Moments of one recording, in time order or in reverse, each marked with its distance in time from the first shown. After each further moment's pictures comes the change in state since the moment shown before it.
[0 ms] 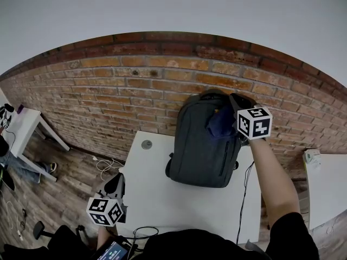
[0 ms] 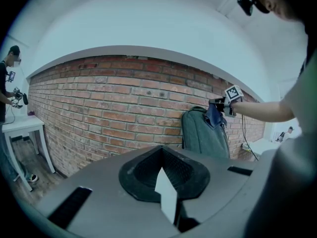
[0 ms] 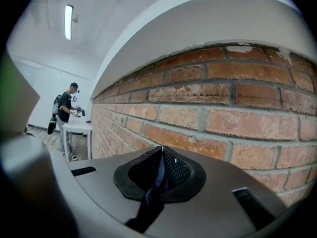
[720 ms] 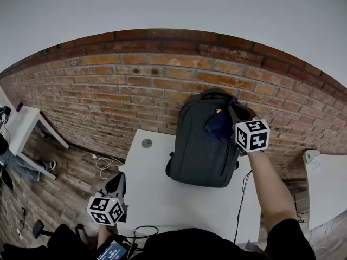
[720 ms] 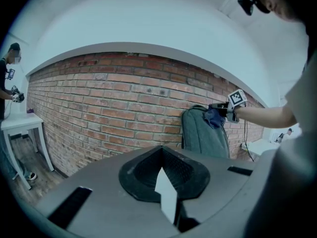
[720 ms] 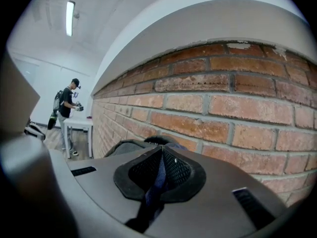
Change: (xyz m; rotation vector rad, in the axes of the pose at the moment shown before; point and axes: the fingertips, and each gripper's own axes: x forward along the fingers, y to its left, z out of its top) left arm 0.006 0.001 -0.006 -0.013 0.016 -0.010; right arm -0.012 0.019 -0.035 -0.019 0.034 -0.007
